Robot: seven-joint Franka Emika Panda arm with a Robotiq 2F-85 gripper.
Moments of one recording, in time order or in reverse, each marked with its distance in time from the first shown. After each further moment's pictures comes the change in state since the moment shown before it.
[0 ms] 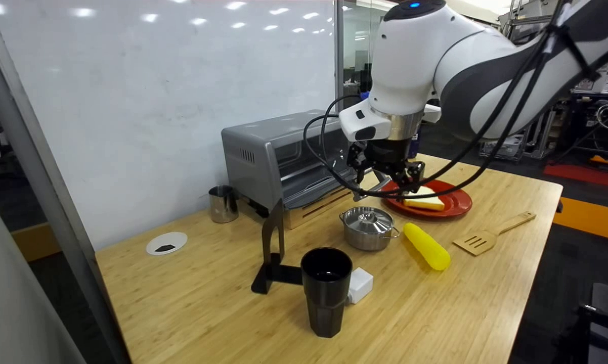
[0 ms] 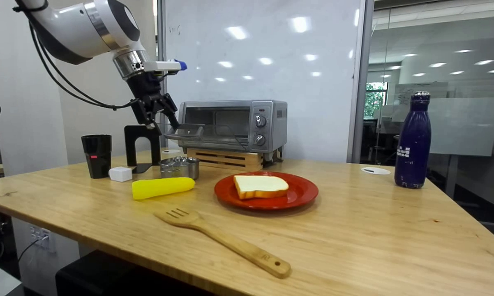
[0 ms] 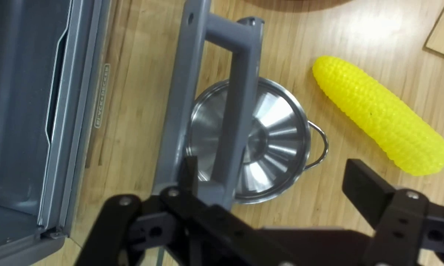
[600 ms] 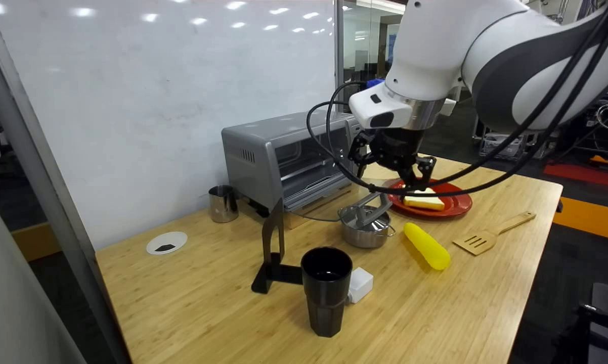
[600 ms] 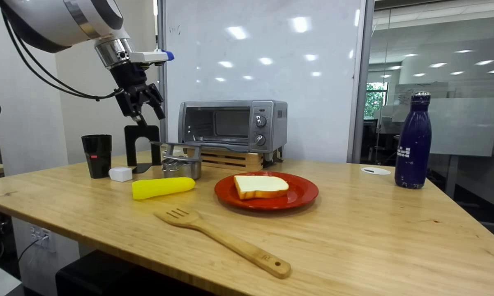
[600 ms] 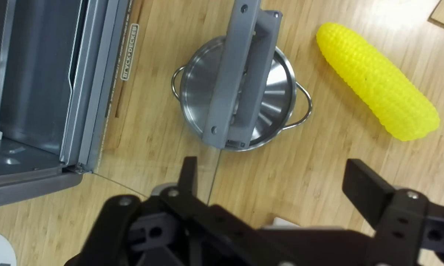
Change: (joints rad) arm 0.008 -0.116 0.026 -0.100 0.076 0.078 -0.071
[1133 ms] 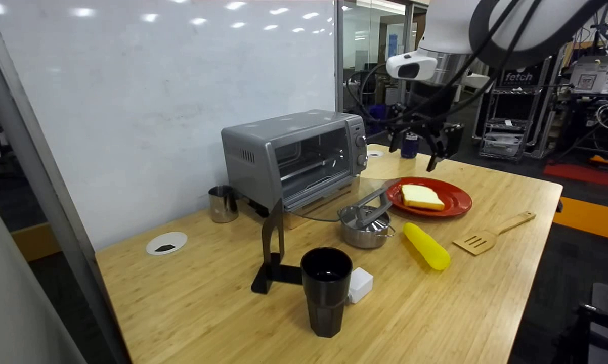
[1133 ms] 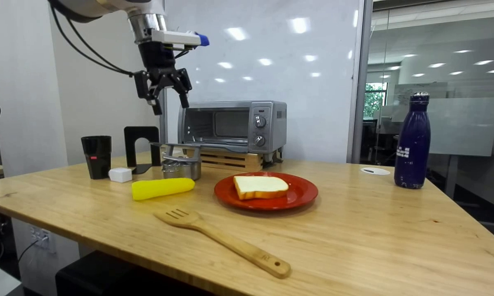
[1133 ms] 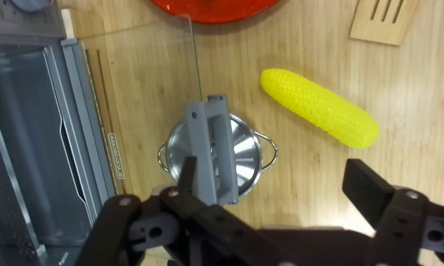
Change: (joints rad) arm -0.063 -0.108 -0.143 0.008 0.361 -0.135 -0.160
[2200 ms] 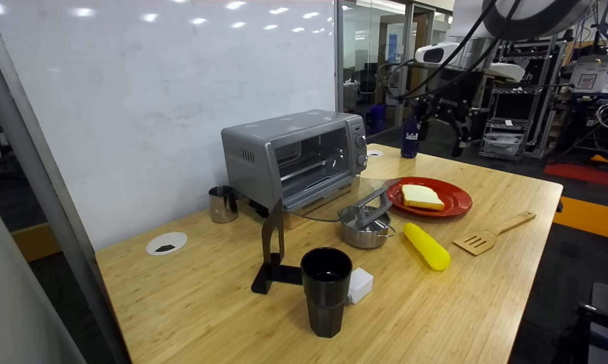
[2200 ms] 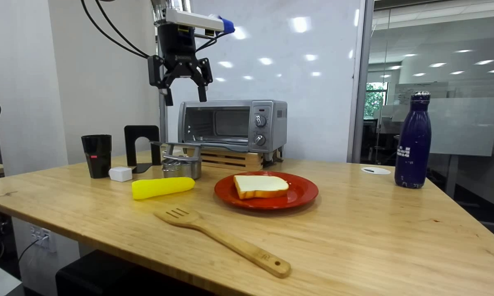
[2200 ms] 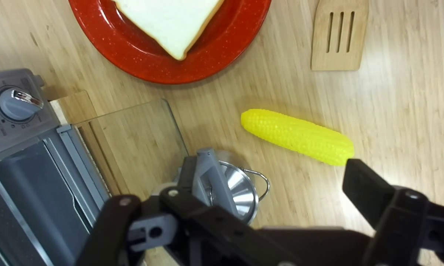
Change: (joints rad) arm -0.057 -0.050 -0.090 0.006 0.088 -0.106 -0.012
